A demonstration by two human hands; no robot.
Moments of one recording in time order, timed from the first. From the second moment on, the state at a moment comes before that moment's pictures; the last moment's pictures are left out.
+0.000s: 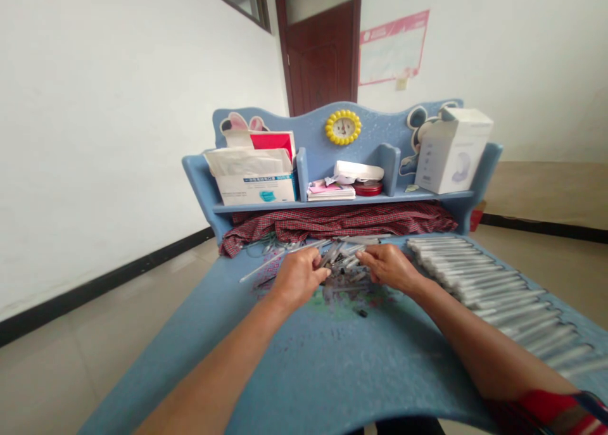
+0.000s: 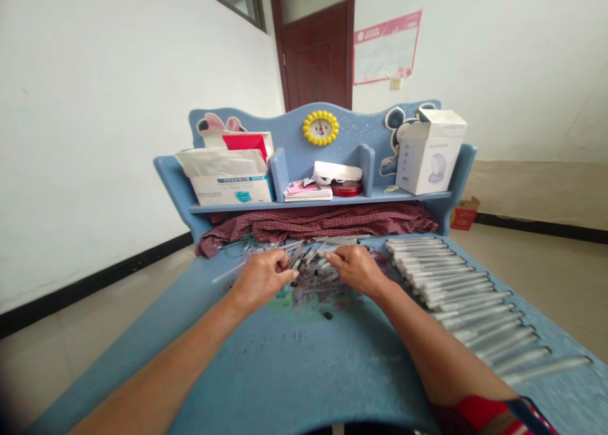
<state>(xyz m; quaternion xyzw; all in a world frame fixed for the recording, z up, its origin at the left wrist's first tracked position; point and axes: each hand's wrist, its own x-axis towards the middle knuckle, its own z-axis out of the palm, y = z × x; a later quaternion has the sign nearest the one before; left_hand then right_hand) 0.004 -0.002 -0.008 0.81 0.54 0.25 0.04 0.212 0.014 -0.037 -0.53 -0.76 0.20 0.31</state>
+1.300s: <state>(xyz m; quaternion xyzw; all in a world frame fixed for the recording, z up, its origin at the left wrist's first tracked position) 0.005 0.001 -0.002 0.48 0.42 0.57 0.52 0.185 -0.009 -0.037 -0.35 -0.75 0.47 0.31</state>
